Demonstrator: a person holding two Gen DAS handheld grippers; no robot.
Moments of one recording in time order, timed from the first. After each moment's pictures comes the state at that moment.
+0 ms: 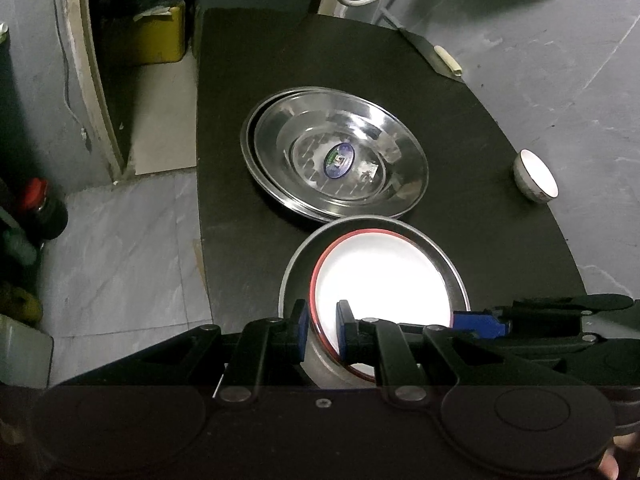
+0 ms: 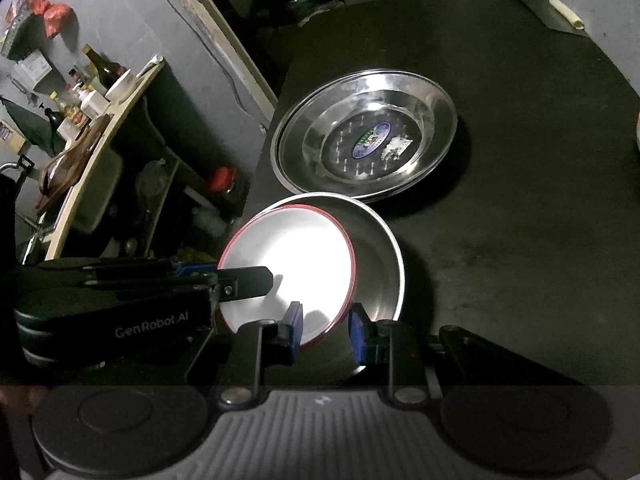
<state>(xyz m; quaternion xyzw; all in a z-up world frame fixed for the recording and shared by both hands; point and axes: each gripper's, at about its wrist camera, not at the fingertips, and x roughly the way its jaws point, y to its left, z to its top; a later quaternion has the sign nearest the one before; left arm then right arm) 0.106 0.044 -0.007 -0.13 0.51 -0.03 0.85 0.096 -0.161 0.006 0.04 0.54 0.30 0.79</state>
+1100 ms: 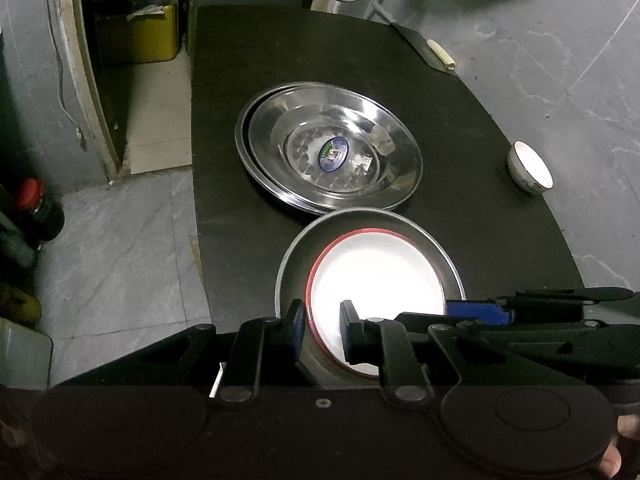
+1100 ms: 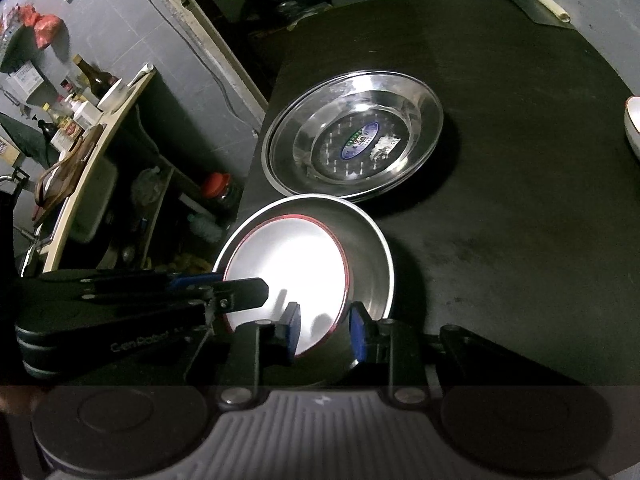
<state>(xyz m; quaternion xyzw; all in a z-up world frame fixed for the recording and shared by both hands) 0.104 0.042 -0.007 -0.12 0.51 -0.04 0.85 0.095 -0.168 0.006 0.05 0.54 0.29 0.79</state>
